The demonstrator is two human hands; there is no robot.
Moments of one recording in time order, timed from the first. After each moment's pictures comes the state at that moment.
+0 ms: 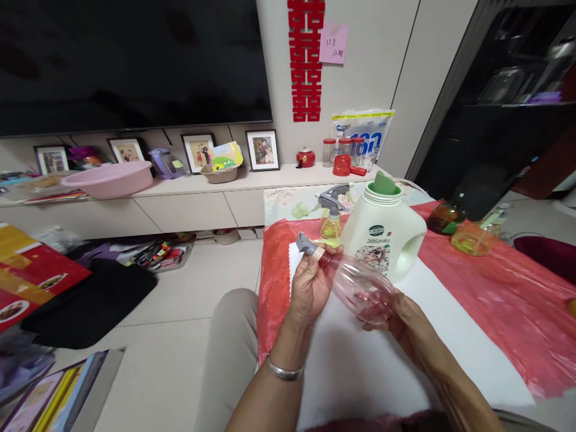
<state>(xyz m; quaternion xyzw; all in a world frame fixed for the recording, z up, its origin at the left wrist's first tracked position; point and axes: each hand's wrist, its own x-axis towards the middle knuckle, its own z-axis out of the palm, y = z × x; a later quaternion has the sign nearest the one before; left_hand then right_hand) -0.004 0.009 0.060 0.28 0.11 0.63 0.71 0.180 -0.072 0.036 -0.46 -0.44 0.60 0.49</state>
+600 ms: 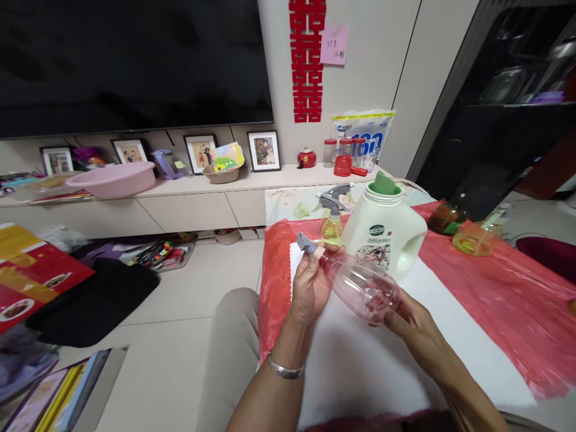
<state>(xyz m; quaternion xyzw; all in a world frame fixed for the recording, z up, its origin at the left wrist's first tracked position) -0.002 0.010 0.058 0.29 0.12 0.64 0.71 0.178 -0.085 0.053 -0.51 -0.53 0.49 0.47</state>
